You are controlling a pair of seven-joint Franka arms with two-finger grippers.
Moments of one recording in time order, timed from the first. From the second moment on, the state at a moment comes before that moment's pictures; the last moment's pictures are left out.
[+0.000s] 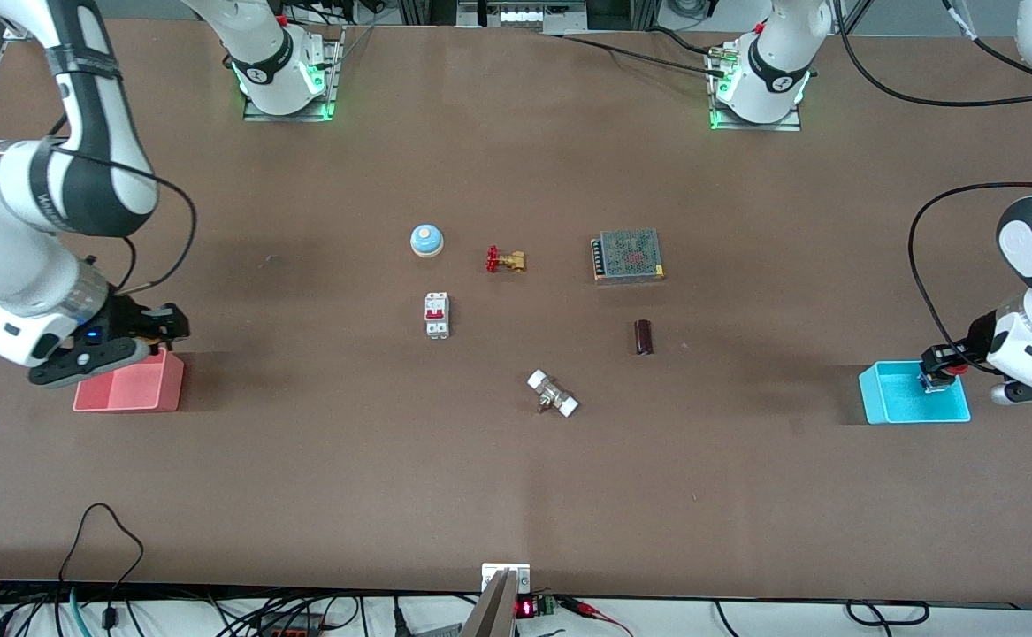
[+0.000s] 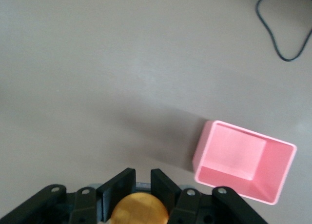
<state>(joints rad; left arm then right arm) 0.24 0.44 0.02 -1.79 -0.02 2.27 0.10 0.03 0.30 -0.06 -1.77 0.03 2.16 -0.40</state>
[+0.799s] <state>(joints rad) 0.25 0.58 0.02 -1.65 -0.02 2.29 0.17 -0.09 0.42 -0.06 -1.74 0.04 2.43 -0.64</state>
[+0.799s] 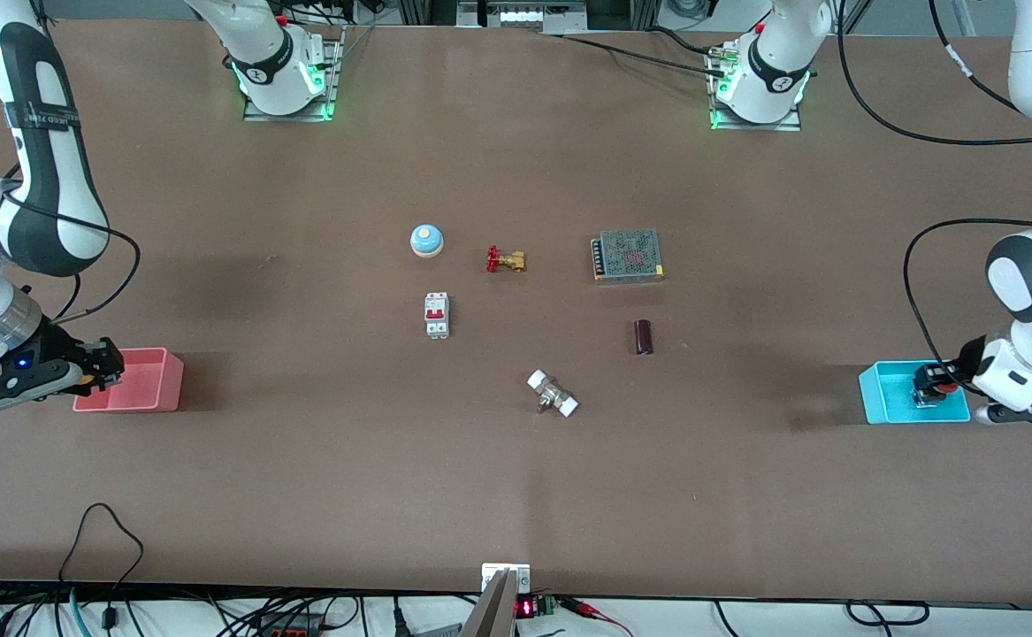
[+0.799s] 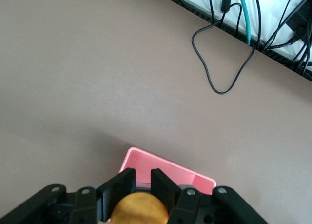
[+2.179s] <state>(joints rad) 0.29 0.70 0.02 -1.55 -0.06 2.15 0.19 -0.14 0.54 -0.06 -1.81 0.04 2.62 -0.71</state>
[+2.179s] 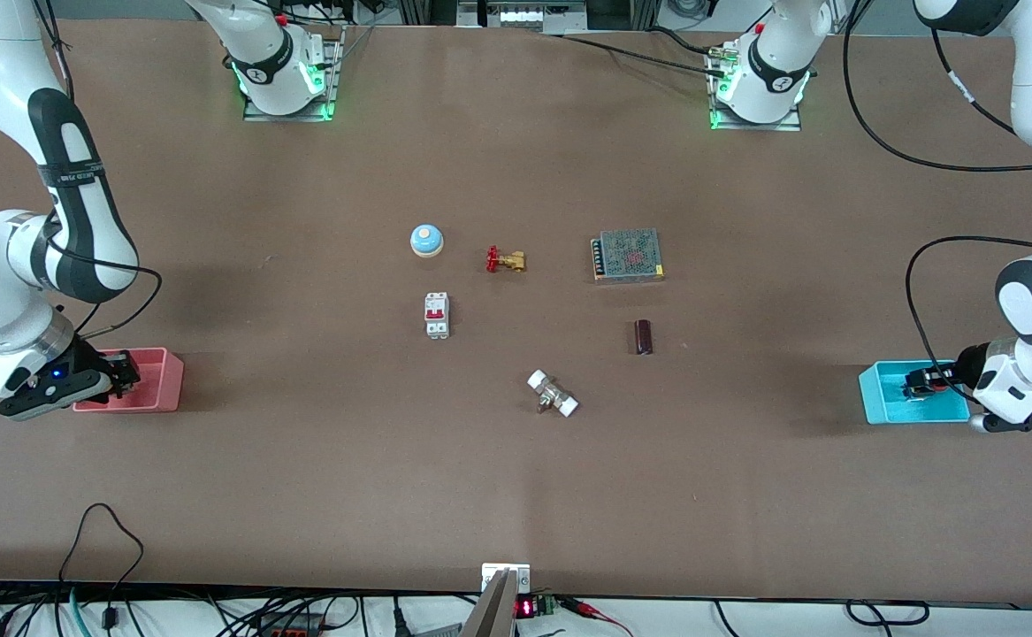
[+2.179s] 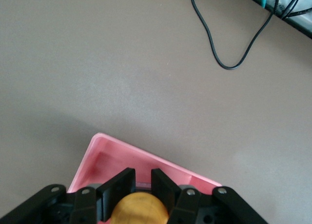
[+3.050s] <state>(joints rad) 0.26 0.60 0.00 -1.52 -0.11 2.16 0.20 -0.14 0.55 -0.06 -1.86 0.06 2.68 -0.71</state>
